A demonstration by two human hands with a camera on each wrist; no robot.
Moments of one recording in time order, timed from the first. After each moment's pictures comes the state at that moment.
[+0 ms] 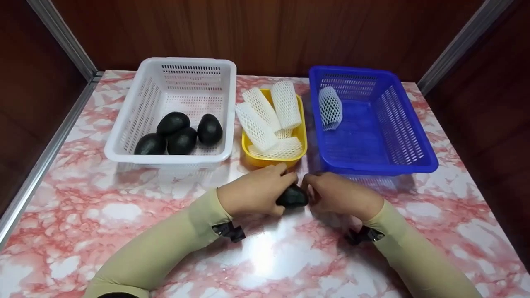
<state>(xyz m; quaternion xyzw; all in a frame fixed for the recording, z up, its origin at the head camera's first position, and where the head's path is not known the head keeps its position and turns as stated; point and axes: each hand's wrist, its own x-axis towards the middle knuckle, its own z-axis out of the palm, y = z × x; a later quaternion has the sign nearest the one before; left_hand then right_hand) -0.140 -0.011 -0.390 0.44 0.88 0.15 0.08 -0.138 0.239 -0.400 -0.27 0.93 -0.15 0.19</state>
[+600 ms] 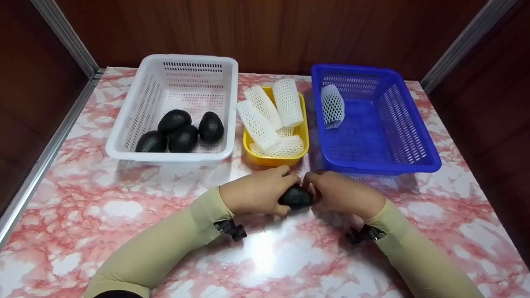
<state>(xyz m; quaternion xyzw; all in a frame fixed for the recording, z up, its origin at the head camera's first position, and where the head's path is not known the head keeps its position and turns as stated) -0.141 -0.009 -0.396 0.43 0.88 0.17 0.13 -0.139 0.239 -0.400 -0.25 0.93 -0.16 0.21</state>
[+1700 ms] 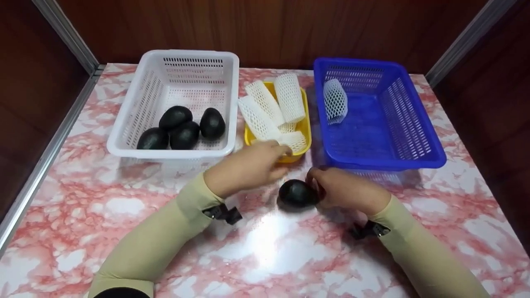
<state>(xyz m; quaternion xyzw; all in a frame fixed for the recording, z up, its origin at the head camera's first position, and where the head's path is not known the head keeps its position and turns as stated) -0.160 -0.025 -0.358 0.37 0.90 0.21 0.08 -0.138 0.243 -0.399 -0.24 0.93 -0.17 0.23</state>
